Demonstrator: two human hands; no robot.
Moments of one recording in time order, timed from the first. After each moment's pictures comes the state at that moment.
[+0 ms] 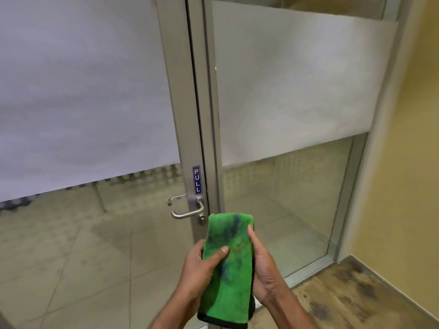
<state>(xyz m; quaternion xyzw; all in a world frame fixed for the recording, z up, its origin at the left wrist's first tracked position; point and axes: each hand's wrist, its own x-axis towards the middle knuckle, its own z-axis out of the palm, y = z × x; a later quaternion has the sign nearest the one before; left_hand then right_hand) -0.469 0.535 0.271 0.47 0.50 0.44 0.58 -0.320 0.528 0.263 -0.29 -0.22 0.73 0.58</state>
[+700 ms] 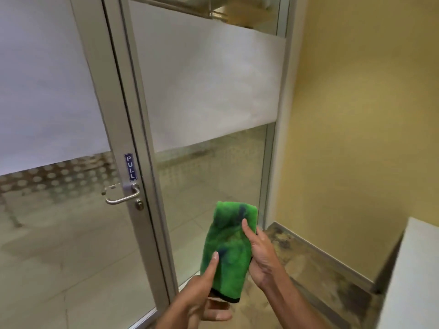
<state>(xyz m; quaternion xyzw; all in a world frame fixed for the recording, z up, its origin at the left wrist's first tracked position) -0.369 0.360 0.235 0.41 0.53 0.15 0.73 -0.216 0.335 0.264 -0.40 -0.17 0.52 0.74</state>
